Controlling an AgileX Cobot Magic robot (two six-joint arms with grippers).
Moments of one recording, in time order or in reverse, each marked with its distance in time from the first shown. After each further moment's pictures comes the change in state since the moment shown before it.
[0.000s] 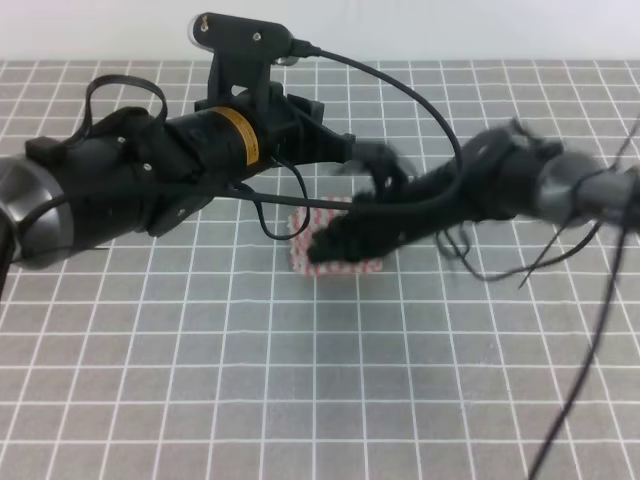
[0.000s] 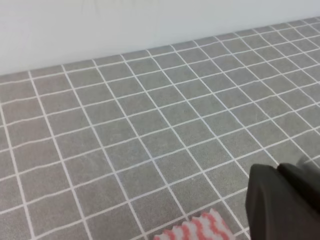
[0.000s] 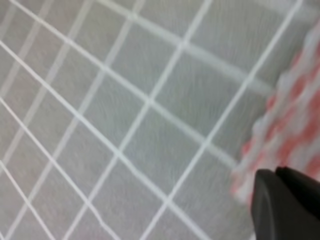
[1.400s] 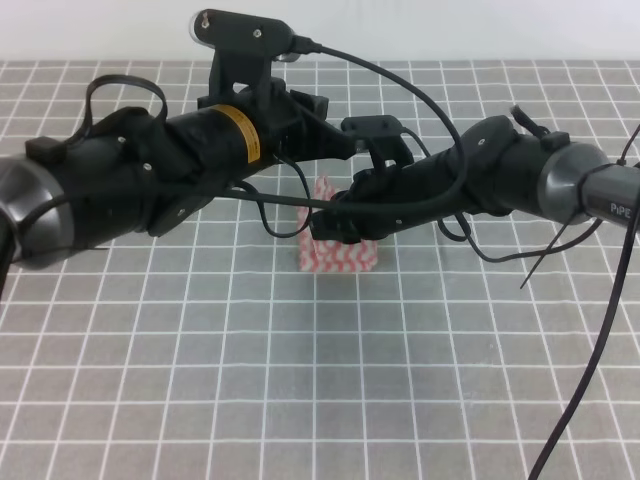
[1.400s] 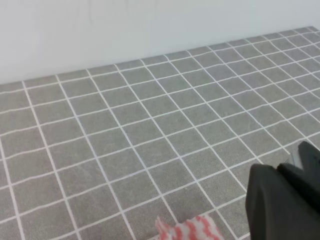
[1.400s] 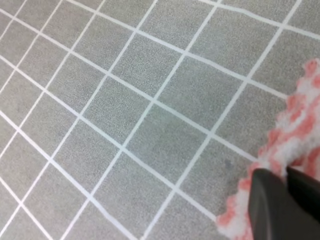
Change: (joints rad) left arm 0.000 -0.001 0.000 -0.002 -0.035 0.001; right arm 0.034 -0.030 0.006 -0.013 -0.131 0.003
